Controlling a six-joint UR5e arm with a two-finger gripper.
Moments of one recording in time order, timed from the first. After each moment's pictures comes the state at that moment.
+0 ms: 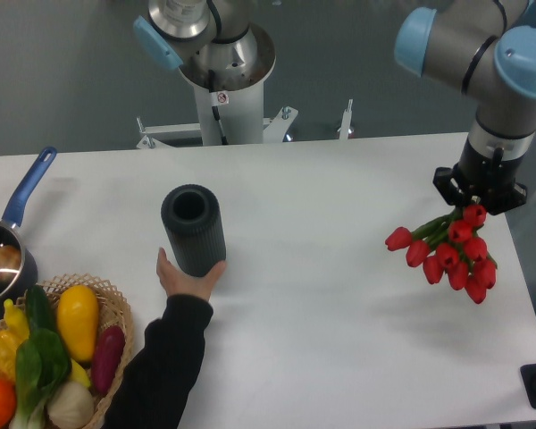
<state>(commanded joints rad) 2.81 -1.98 -1.40 -1.18 1.53 1.20</state>
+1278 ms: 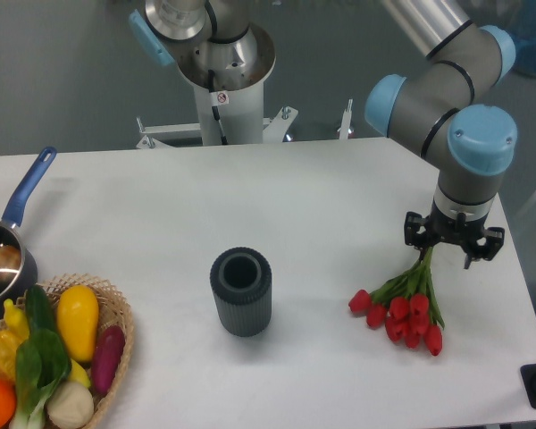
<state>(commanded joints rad) 2.76 -2.04 -1.44 -1.04 1.61 1.05</state>
